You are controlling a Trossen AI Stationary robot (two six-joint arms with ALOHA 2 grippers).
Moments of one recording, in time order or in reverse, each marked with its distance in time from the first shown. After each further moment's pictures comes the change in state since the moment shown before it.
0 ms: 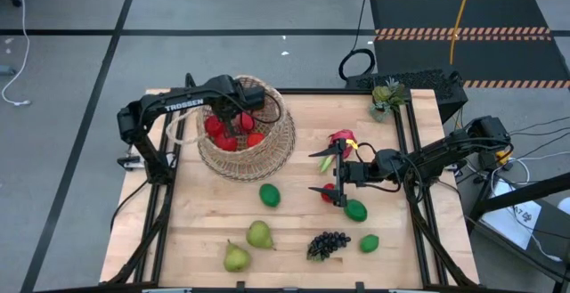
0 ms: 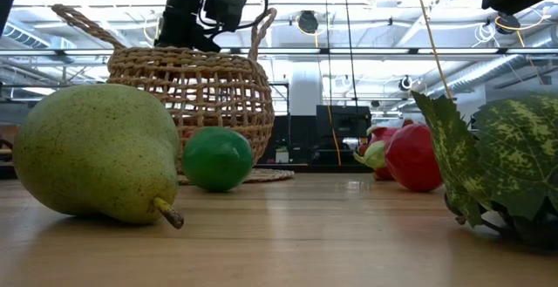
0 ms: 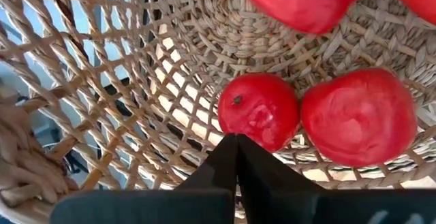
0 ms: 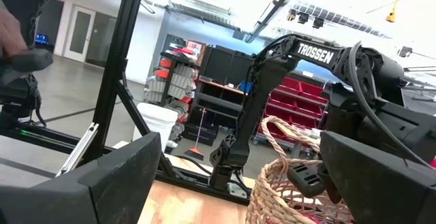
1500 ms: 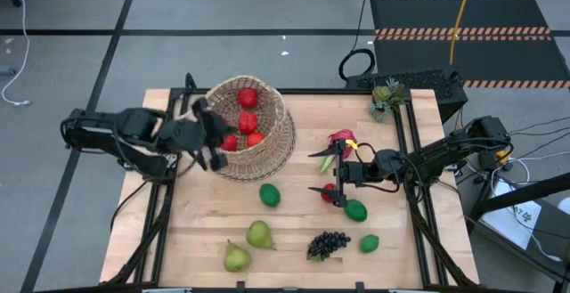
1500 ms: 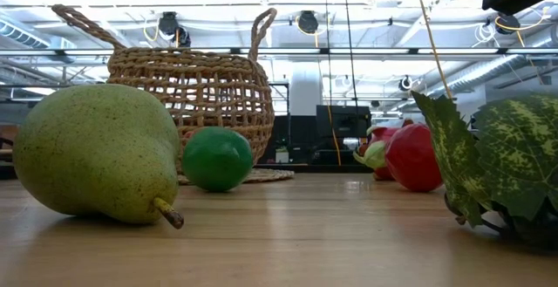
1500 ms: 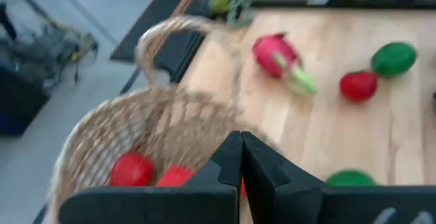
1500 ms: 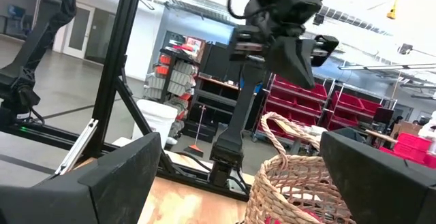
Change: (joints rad) left arm -0.606 -0.517 -0.059 0.486 -0.132 -0.186; right arm 0.000 0.000 0.000 -0.013 0.005 0.000
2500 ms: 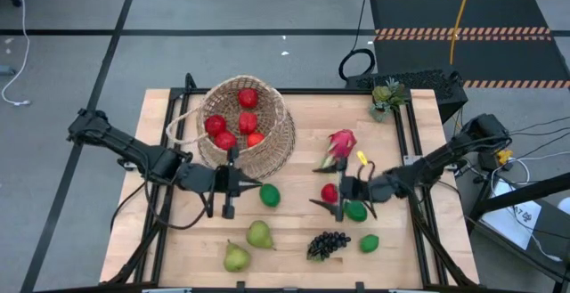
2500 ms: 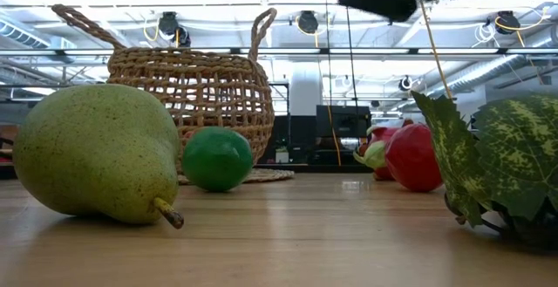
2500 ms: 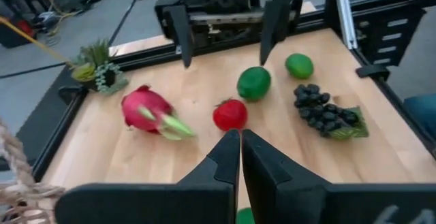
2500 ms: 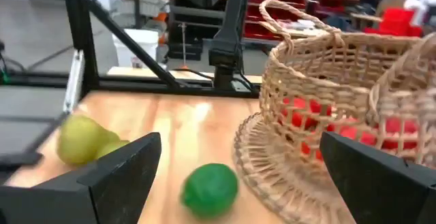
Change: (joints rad) left arm -0.223 0.002 -0.464 0.753 0.171 0.225; right arm 0.232 0.003 0.044 -0.419 0.421 0.326
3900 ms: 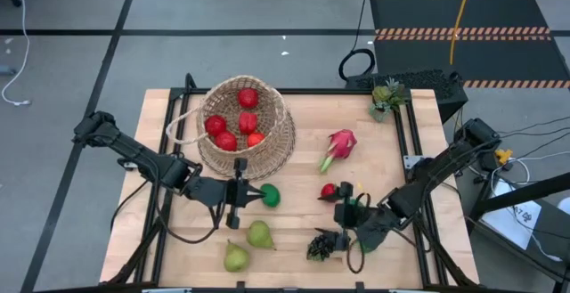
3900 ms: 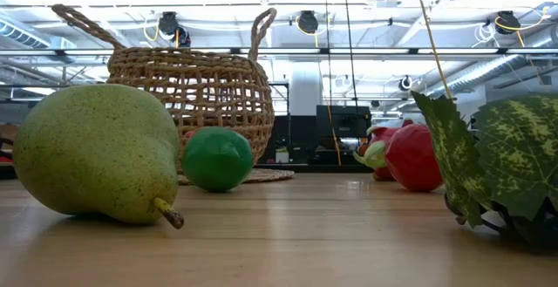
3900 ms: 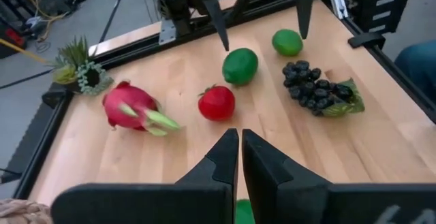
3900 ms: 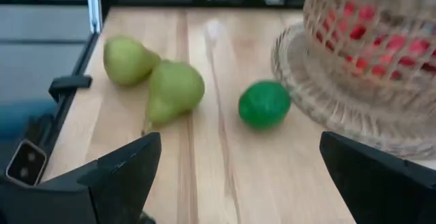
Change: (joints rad) left arm -0.041 0.095 0.001 0.024 -0.009 0.054; right arm 0.206 0.141 0.376 -0.783 0.111 0.434
